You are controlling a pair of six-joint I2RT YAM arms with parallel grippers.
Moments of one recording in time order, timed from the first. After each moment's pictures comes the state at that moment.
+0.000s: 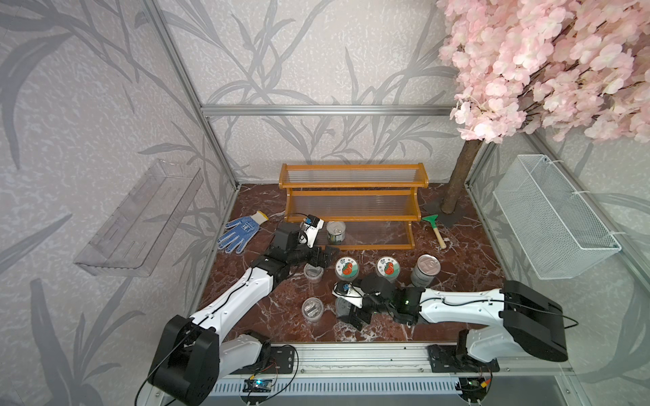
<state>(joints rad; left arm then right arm) -0.39 1.19 0.69 -0.10 0.36 -0.11 1.15 1.42 0.65 0.07 -0.09 -0.08</state>
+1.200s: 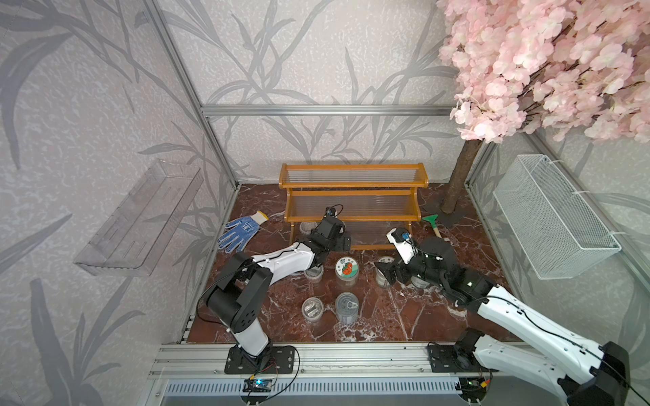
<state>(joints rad) -0.60 1.68 0.97 -0.04 -0.26 -0.39 0.72 0.94 0.74 -0.30 -0.05 0.01</state>
